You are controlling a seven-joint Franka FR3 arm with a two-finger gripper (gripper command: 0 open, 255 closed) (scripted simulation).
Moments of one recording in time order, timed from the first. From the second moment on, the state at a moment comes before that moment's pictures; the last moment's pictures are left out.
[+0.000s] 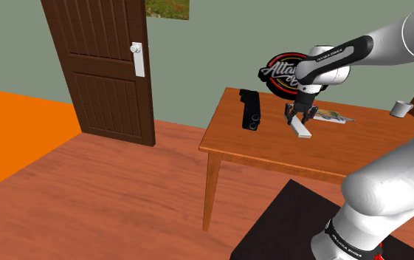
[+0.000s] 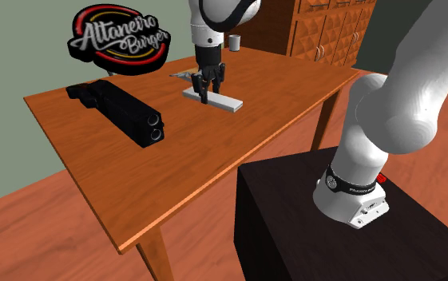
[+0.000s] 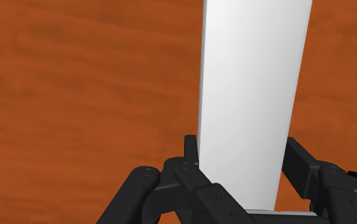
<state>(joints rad) -0.51 -0.26 -0.23 -2.37 -0.09 2.13 0.16</state>
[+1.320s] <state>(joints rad) -0.73 0.31 -0.43 -1.71 0.12 2.01 -0.34</state>
